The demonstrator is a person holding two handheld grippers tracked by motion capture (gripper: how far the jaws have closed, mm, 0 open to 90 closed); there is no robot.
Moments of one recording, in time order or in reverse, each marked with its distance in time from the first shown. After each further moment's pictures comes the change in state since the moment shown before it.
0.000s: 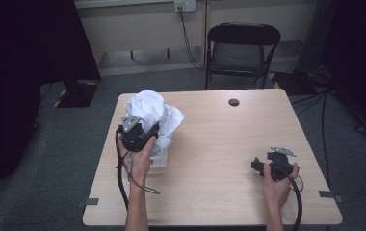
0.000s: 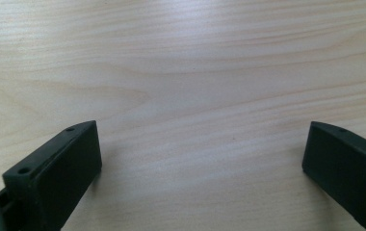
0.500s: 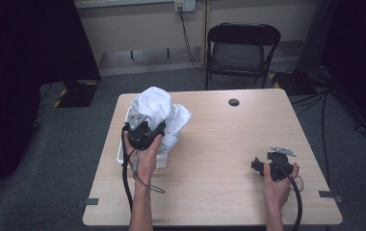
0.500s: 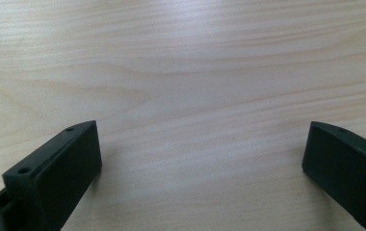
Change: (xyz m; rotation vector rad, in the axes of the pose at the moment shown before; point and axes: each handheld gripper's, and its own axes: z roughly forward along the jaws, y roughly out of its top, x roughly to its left) left arm -0.016 0.004 0.005 -0.005 -0.031 0.014; right arm 0.000 0.000 0.000 0.000 0.000 0.000
